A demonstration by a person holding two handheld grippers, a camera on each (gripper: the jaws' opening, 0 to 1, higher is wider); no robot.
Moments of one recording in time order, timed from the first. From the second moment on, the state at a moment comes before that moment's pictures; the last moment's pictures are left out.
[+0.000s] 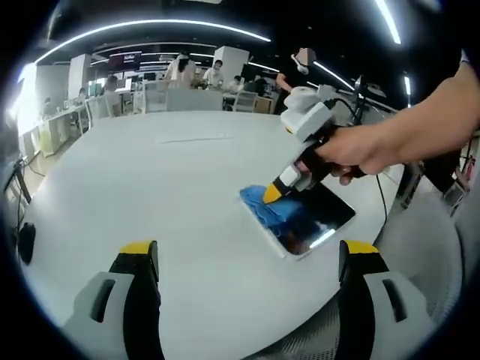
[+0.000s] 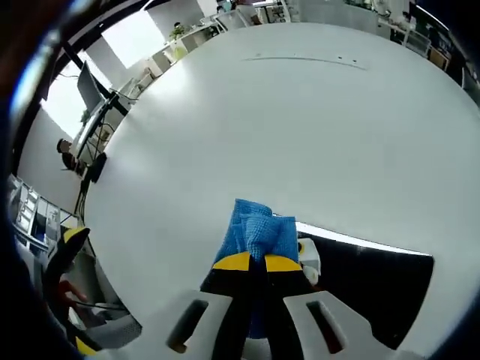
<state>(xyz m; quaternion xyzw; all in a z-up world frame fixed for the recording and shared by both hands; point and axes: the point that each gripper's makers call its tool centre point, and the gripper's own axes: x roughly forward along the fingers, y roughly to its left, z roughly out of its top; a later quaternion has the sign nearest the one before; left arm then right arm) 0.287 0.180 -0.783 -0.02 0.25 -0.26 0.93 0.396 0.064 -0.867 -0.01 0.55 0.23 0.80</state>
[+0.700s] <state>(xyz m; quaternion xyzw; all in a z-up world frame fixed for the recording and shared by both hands) 0.287 0.180 -0.778 -0.02 0.25 -0.26 0.93 0.416 0.066 -0.867 -0.02 0.54 0.24 0.80</state>
